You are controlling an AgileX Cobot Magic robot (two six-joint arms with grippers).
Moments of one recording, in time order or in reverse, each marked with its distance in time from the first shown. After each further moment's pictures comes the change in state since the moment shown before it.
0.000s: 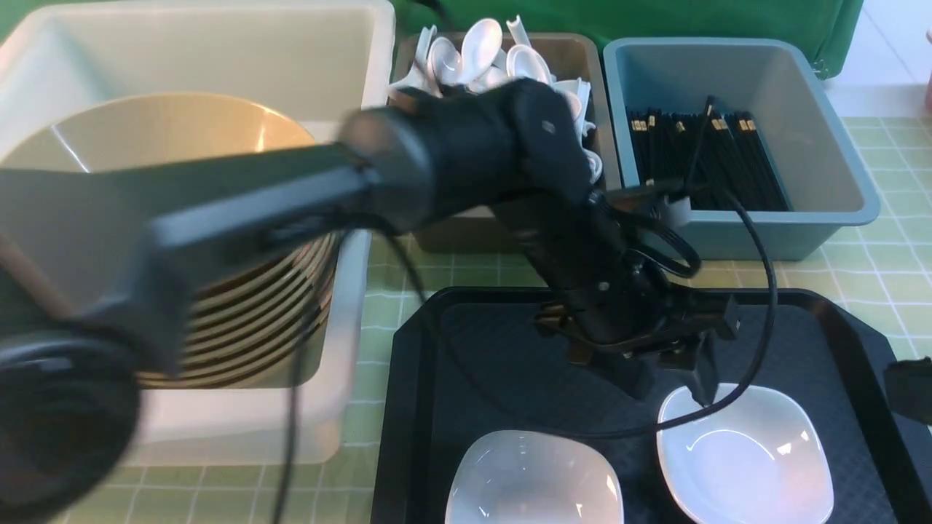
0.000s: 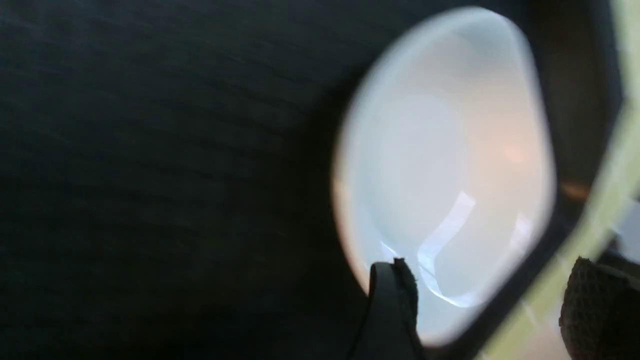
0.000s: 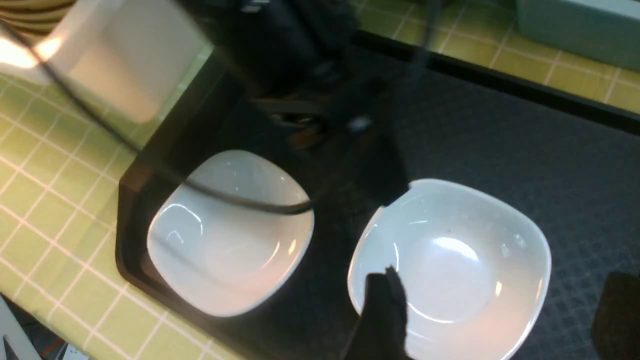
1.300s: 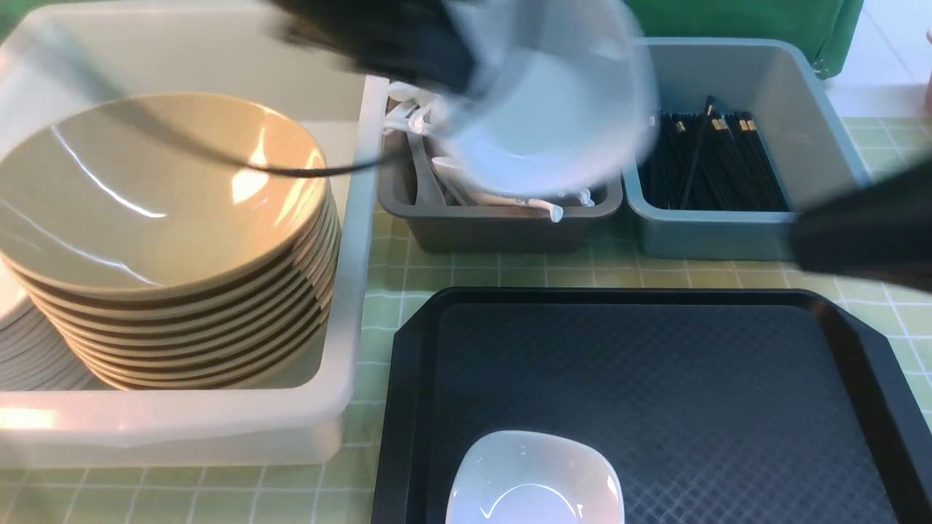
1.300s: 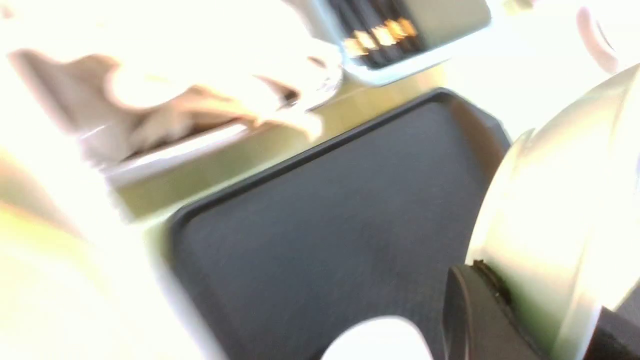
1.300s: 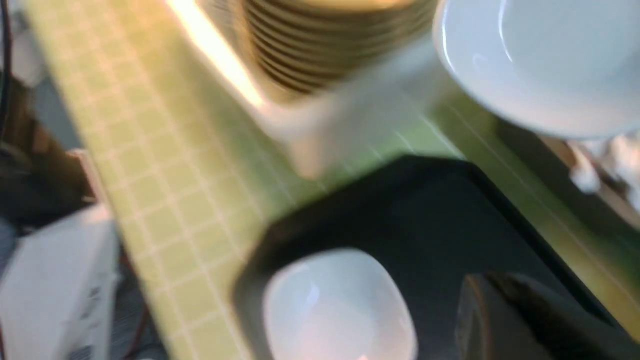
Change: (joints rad) right arm 0.465 0.319 -0.473 0.025 0.017 -0.161; left arm 0.494 -0.579 0.016 0.073 0.201 0.152
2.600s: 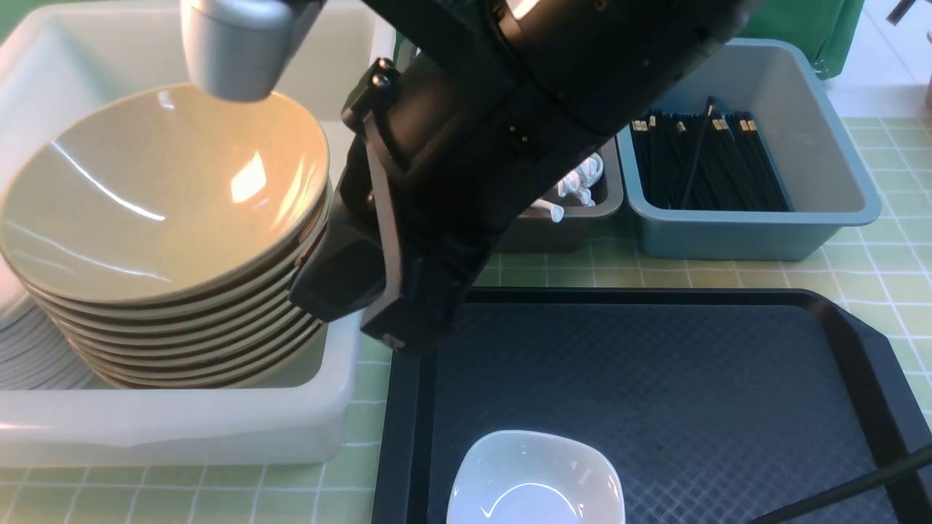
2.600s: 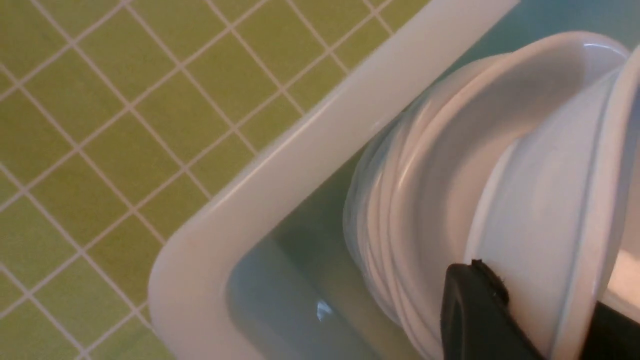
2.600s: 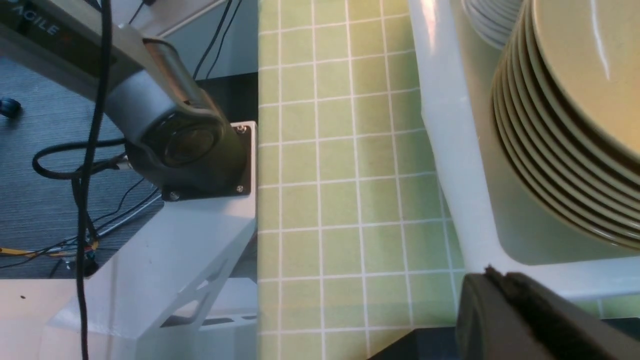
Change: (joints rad) right arm 0.355 0.624 -0.561 -0.016 0.141 0.005; left arm 0.778 -0.092 0.414 0.526 -0.153 -0.513
